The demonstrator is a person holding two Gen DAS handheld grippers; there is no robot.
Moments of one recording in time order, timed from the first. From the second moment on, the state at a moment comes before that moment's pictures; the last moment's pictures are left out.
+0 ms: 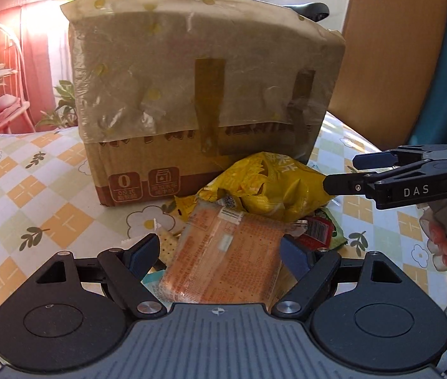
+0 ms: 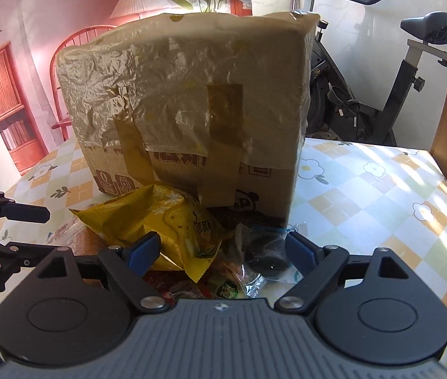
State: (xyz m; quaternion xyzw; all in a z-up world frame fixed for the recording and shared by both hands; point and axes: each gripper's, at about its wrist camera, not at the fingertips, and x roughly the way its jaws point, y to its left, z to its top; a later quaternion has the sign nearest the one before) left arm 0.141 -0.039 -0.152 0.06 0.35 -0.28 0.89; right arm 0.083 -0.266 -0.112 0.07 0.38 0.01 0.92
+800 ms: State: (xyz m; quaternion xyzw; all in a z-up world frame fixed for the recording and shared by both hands) left arm 0.155 -0.038 -0.174 0.05 0.40 -0.26 0.88; right arm 0.065 -0.239 -0.145 0.00 0.40 0.05 0.92
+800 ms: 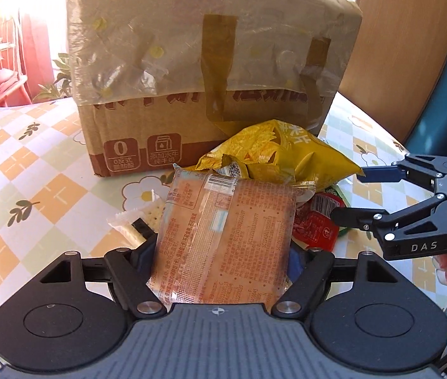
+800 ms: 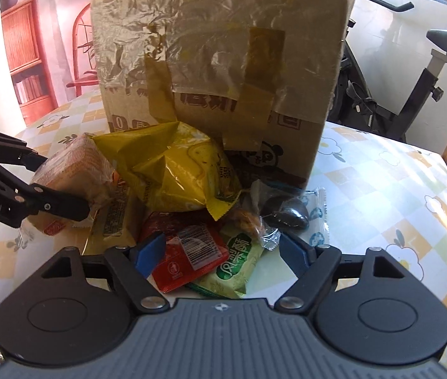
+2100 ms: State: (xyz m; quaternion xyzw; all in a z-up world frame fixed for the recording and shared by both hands) left arm 0.138 0.015 -0.136 -0.07 0.36 -0.09 0.92; right arm 0.068 -0.211 -0.153 -0.04 0.39 0.09 0.92
